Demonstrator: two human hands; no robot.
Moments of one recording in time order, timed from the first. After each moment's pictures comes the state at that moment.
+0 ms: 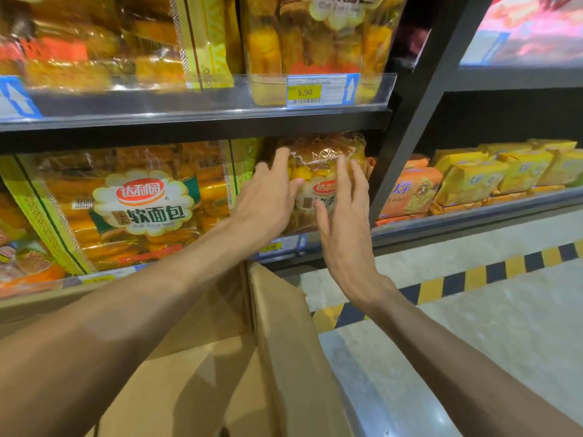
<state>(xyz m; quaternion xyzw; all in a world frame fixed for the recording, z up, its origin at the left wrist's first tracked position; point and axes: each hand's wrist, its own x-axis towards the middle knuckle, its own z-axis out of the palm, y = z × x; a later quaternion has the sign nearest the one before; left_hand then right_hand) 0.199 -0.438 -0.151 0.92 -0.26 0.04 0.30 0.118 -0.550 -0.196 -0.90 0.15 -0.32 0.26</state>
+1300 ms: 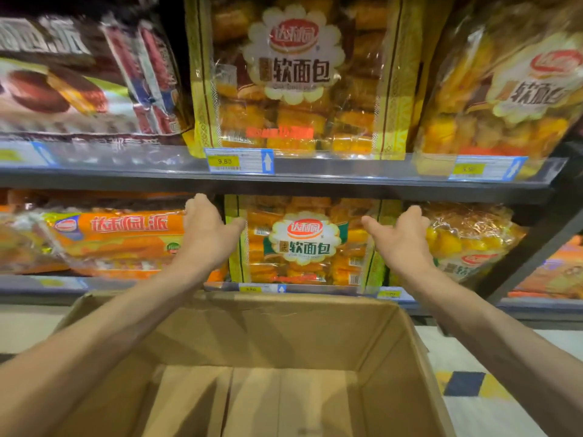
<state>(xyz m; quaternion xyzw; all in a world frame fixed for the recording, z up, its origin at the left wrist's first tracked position) 0.230 -0.166 -0.111 0.91 0.09 0.06 0.40 0.194 -0.436 -0.124 -0.86 0.24 -0.13 0.44</state>
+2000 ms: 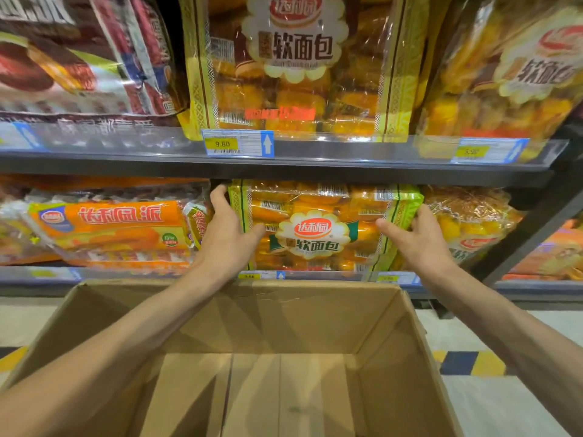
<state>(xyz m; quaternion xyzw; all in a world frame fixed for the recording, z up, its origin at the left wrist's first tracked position) 0.208 -0.178 -0.134 0.88 -0.02 0.01 0.48 0.172 -0.463 -0.143 -0.82 0.19 -0.13 0.53</state>
